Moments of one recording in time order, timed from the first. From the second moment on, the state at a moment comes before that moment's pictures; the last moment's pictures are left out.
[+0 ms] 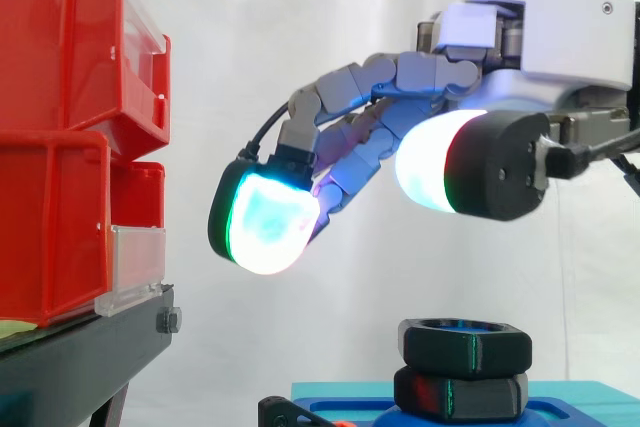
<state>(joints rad) 0.09 -2.24 -1.13 -2.85 -1.76 -1.64</state>
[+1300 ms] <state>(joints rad) 0.12 -2.24 -1.19 -2.85 -1.72 -1.64</state>
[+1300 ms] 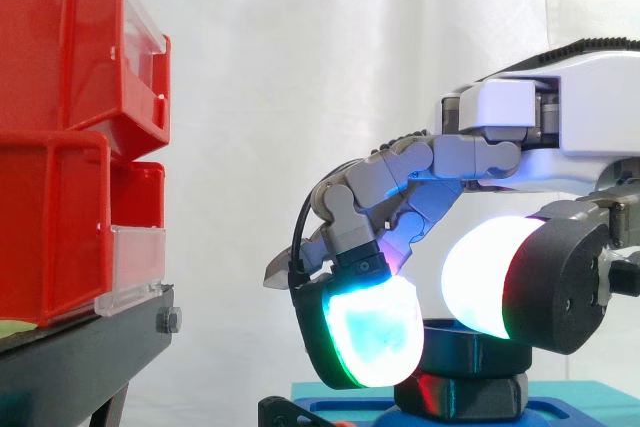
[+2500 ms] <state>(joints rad) 0.02 -2.24 -1.19 -2.86 -1.82 -1.64</state>
